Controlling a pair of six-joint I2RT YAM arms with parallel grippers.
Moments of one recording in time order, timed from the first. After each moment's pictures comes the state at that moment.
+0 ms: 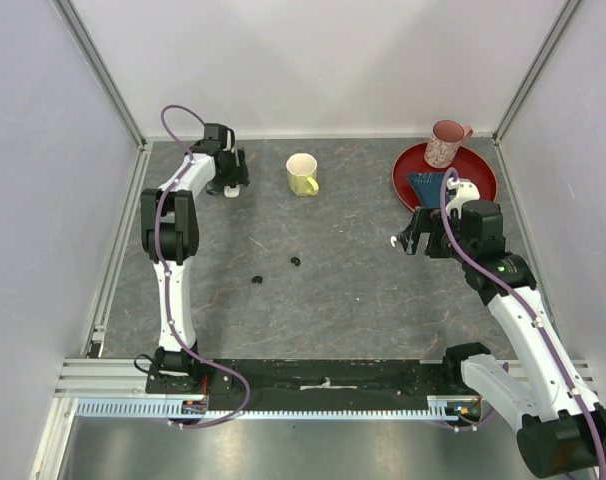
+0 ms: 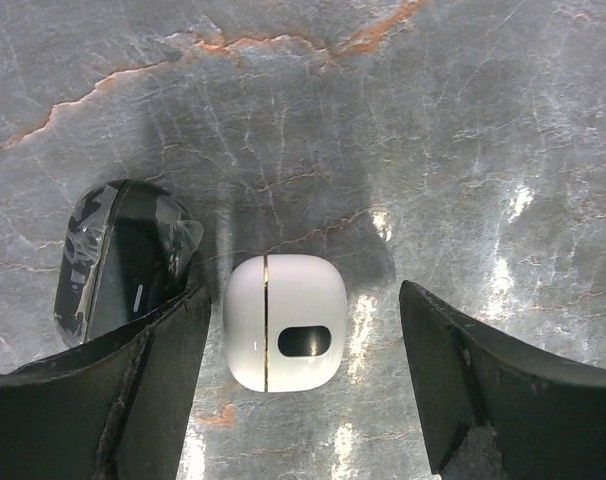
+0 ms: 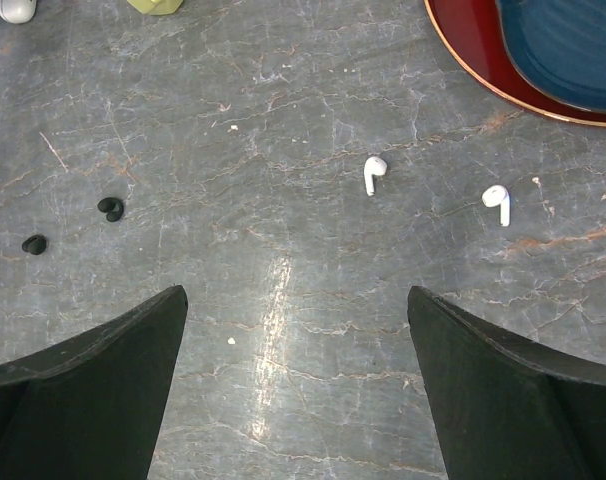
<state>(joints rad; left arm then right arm) -0.09 2.34 1.92 -0.55 -0.01 -0.22 0.18 0.88 0.85 -0.54 -0.16 0.27</state>
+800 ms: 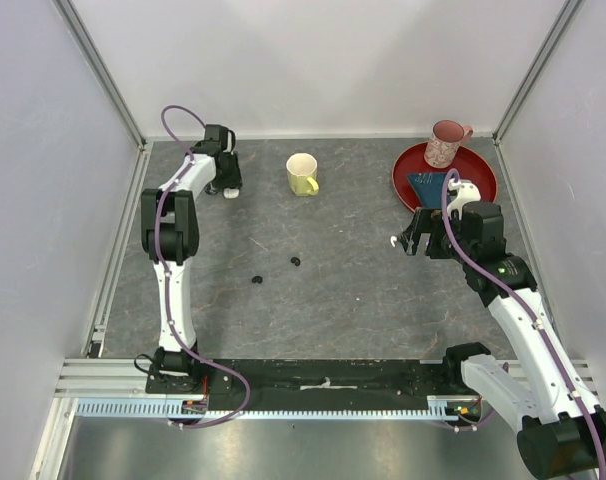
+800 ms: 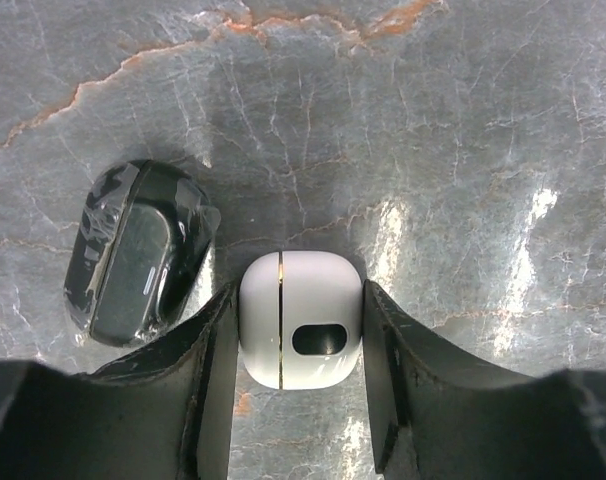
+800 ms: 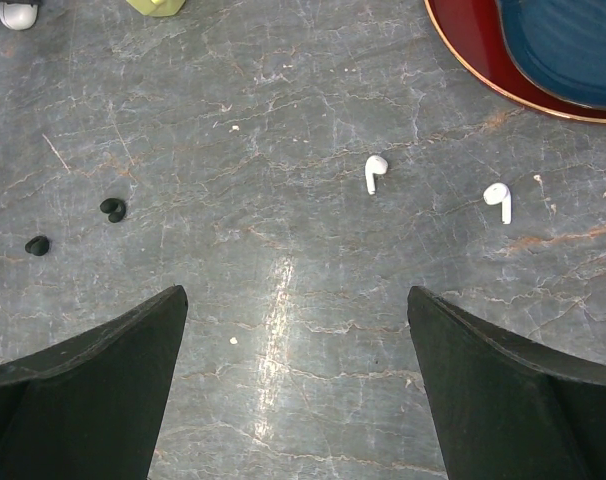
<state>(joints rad) -0.09 2.35 1.93 -0.58 -0.06 -0.21 0.18 0.86 0.84 -0.54 -0.16 0.28</state>
